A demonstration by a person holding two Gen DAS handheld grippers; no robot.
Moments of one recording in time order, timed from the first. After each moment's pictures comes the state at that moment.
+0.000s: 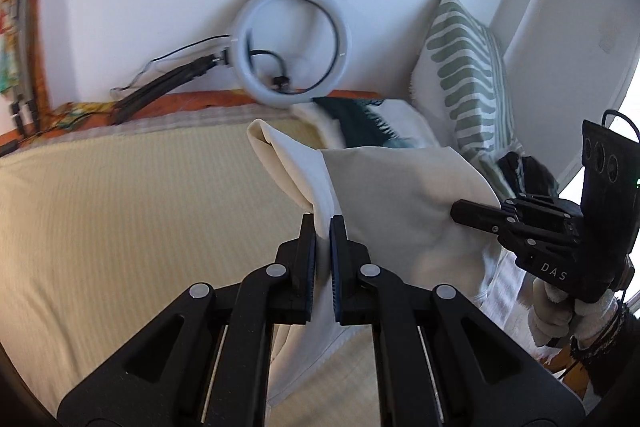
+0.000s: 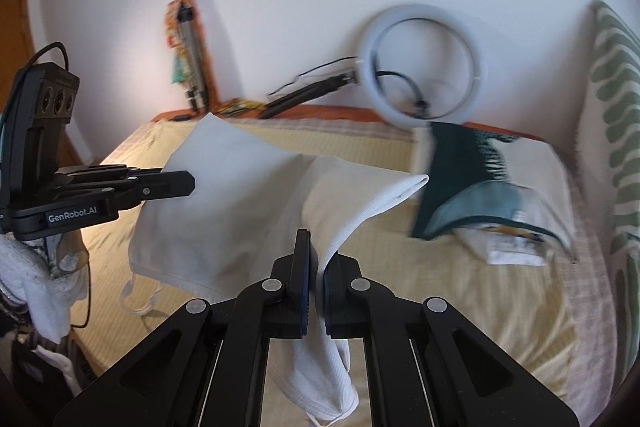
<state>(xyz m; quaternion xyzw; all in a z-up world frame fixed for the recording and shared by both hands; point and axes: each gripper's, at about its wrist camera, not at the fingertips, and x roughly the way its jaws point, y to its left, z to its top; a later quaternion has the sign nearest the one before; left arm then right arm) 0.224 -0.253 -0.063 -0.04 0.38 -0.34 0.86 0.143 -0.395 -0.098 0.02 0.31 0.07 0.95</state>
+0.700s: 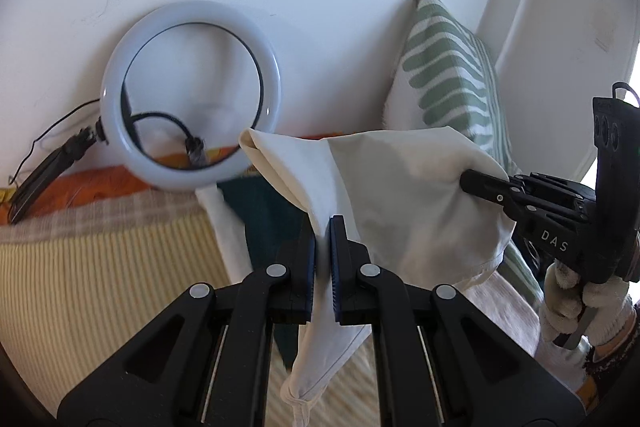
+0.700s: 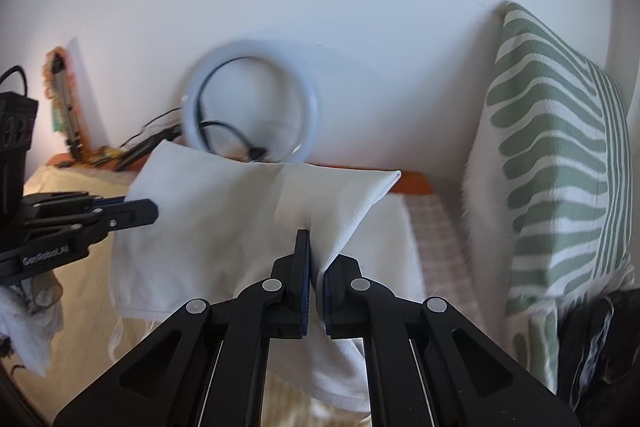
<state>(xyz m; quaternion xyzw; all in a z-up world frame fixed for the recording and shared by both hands) 0.328 -0.436 -0.060 -0.03 0.33 -0.37 0.87 0.219 -0.578 -0.059 -0.01 0.28 -0.07 0.96</state>
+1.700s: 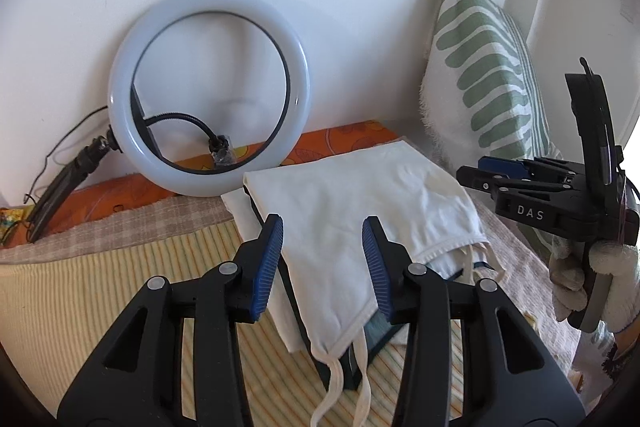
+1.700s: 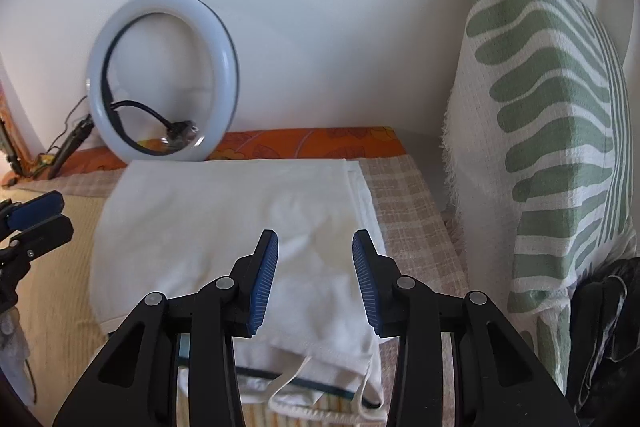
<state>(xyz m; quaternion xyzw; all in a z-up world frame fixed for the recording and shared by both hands) 0.344 -0.449 -0.077 0.03 0.34 -0.32 0.88 0.277 -0.623 -0.099 0.03 0.35 -0.12 0.93</state>
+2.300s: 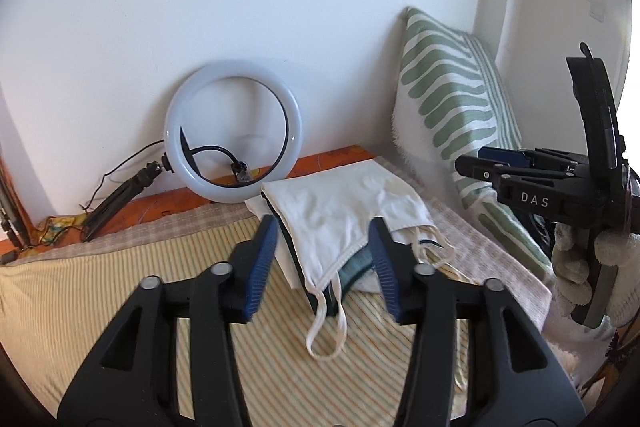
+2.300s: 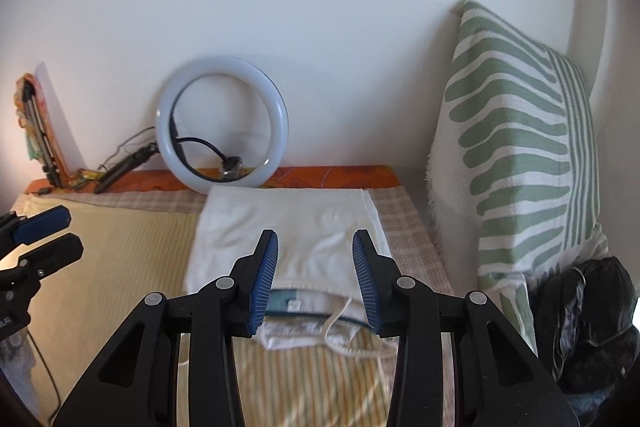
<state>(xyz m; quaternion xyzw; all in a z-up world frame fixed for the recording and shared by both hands) 0.237 -0.374 0.005 0.03 0.29 -0.33 0.90 0.180 -0.546 -0.025 0.03 0.29 -0.13 0.95</state>
